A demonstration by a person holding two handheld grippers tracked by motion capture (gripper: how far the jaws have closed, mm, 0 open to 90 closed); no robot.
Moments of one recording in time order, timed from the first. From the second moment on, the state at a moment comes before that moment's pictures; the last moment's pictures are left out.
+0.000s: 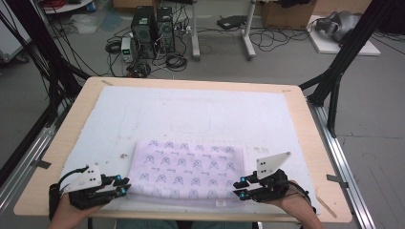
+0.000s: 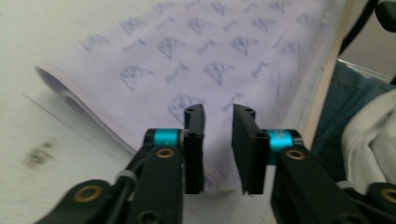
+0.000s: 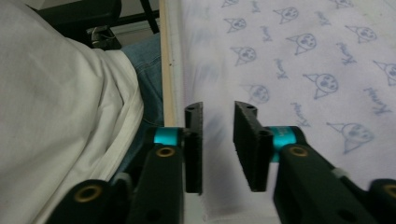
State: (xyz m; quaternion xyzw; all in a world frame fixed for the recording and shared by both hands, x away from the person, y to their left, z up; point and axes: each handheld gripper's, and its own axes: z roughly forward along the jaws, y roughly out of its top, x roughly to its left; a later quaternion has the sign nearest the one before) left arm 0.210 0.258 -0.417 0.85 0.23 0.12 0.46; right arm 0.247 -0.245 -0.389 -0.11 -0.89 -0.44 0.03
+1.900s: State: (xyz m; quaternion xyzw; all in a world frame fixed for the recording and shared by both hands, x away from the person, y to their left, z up) left arm 0.355 0.241 -0.414 0.78 0.39 0.18 0.46; right arm 0.386 -0.247 -0.397 -0.28 -0.87 -0.40 -0.11
